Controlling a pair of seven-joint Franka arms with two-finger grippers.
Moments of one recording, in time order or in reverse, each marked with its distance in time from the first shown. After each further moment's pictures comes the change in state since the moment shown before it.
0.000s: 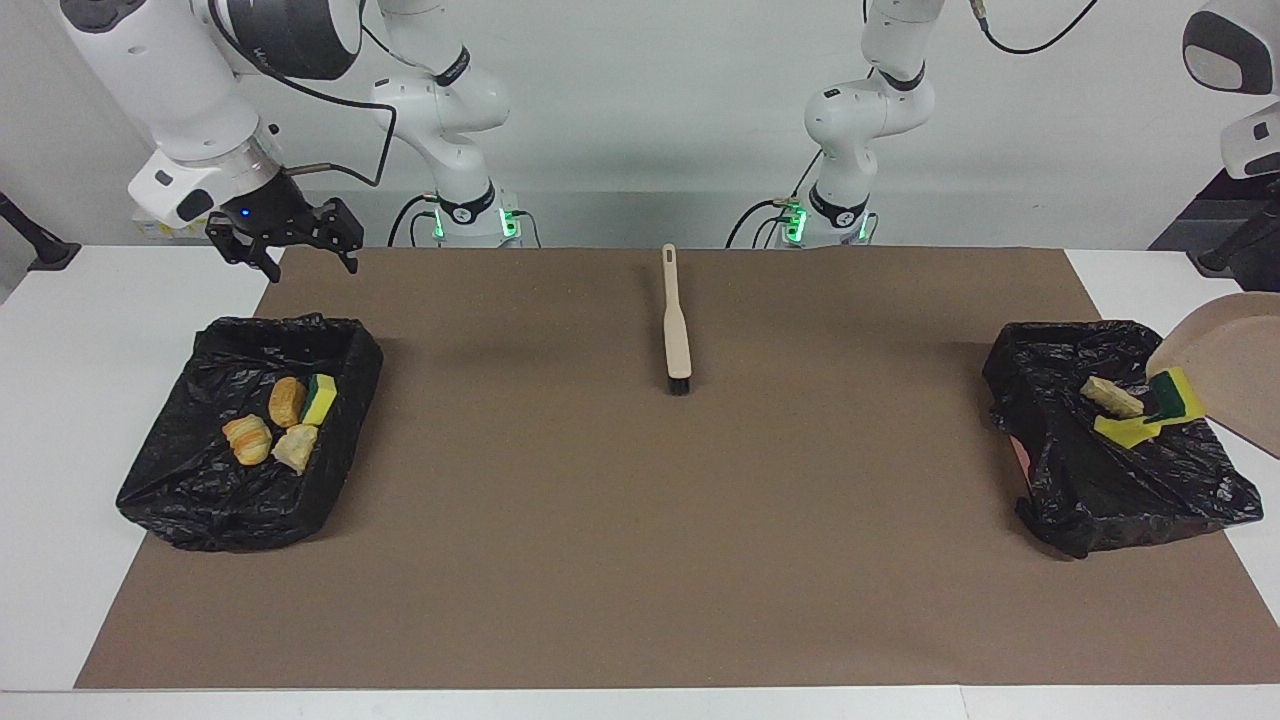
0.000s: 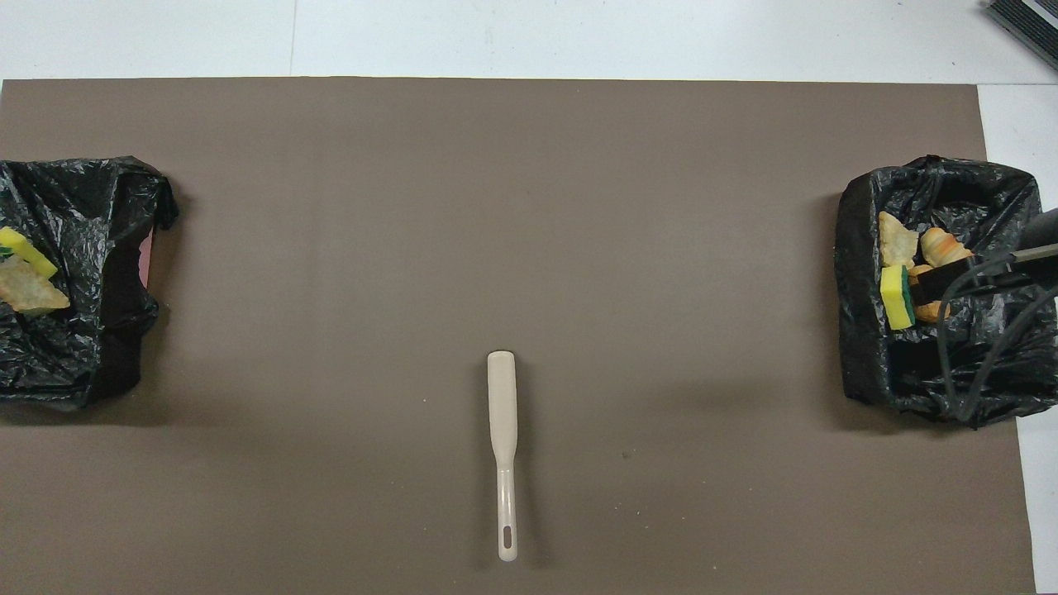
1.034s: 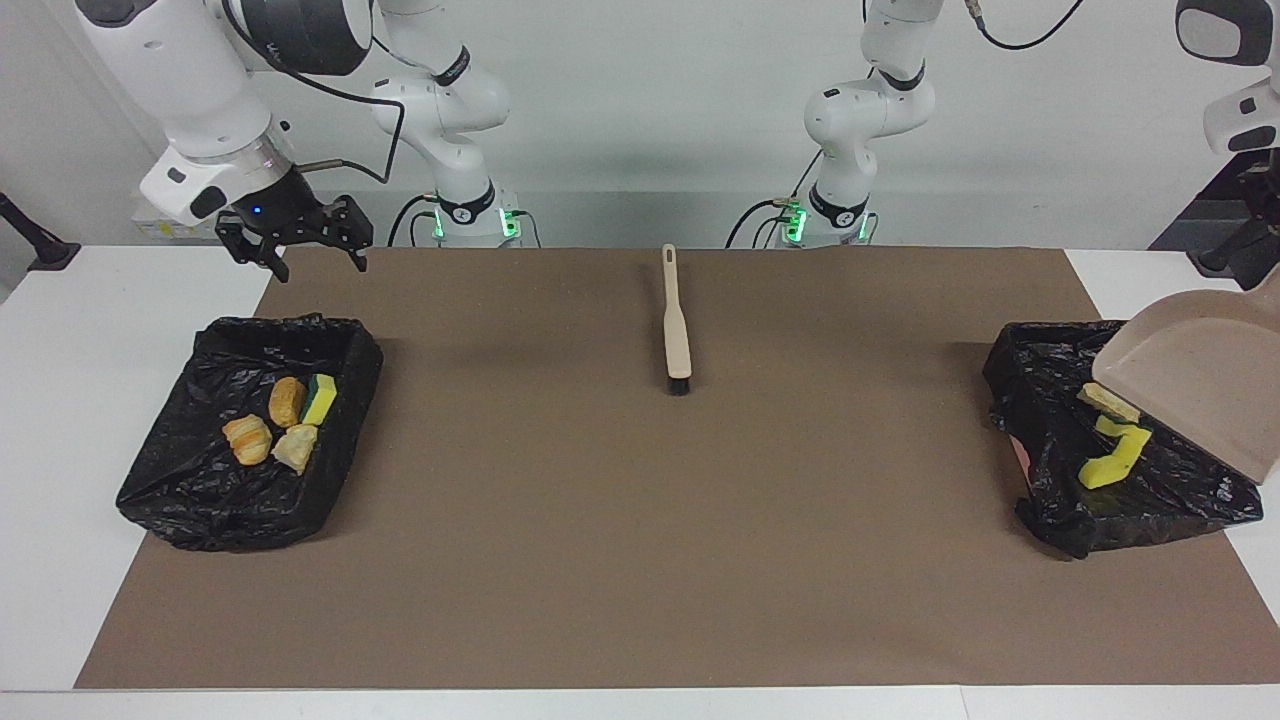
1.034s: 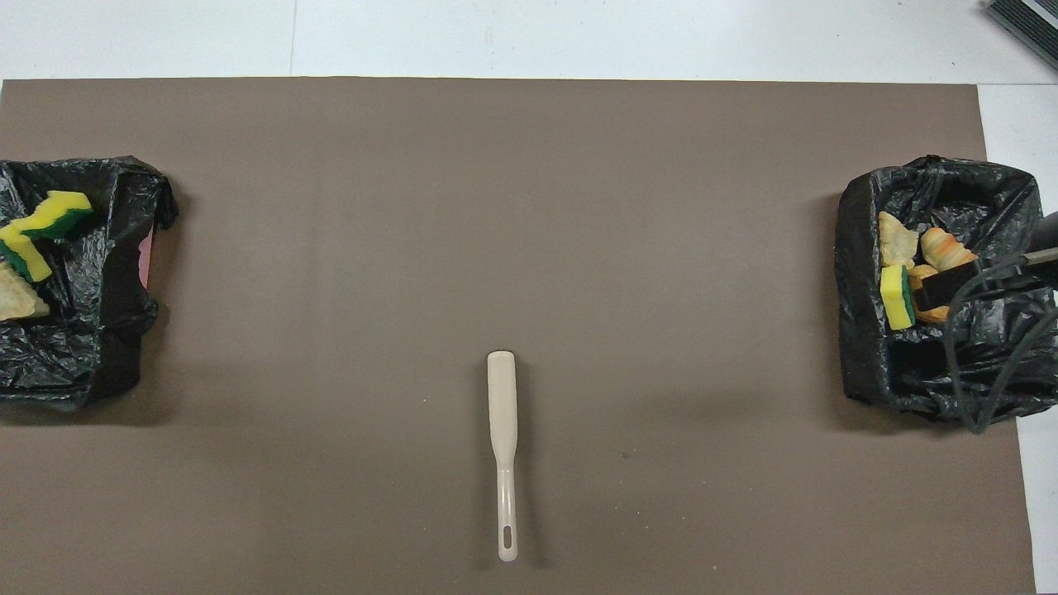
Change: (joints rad) left arm -0.008 -0.017 -0.055 0.049 -0.248 -0.149 -0.075; right arm 0.013 0.000 0.007 0.001 0.000 0.000 0.000
